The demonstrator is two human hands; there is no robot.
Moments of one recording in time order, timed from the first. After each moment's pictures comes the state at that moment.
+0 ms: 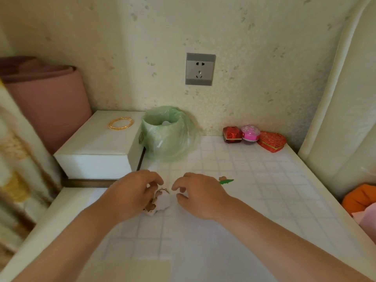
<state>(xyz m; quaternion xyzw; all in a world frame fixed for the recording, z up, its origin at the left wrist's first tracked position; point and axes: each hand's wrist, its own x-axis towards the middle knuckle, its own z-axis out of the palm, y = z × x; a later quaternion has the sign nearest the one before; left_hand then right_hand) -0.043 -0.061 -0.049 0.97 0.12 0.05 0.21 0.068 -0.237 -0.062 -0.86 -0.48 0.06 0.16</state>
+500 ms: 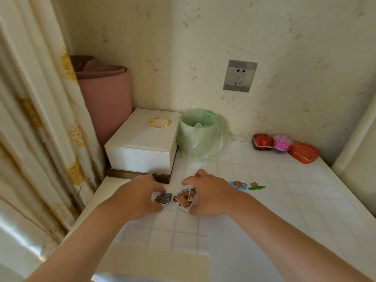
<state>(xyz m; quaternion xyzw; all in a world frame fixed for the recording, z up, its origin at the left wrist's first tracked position) -0.095 -0.002 -0.061 0.98 0.16 -0.06 0.13 0.039 -0.179 -0.051 -0.86 -0.48 0.14 0.07</state>
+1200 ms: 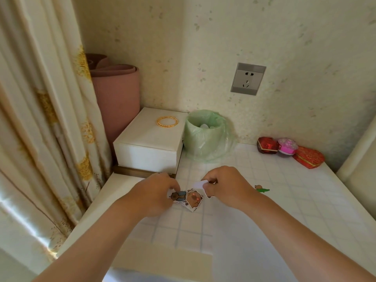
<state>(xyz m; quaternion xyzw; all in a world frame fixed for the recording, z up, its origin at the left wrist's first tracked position) -0.086 -0.016 -0.060 0.97 0.15 -0.03 0.19 0.054 -0.193 -0.040 -0.87 -0.41 0.13 0.24</state>
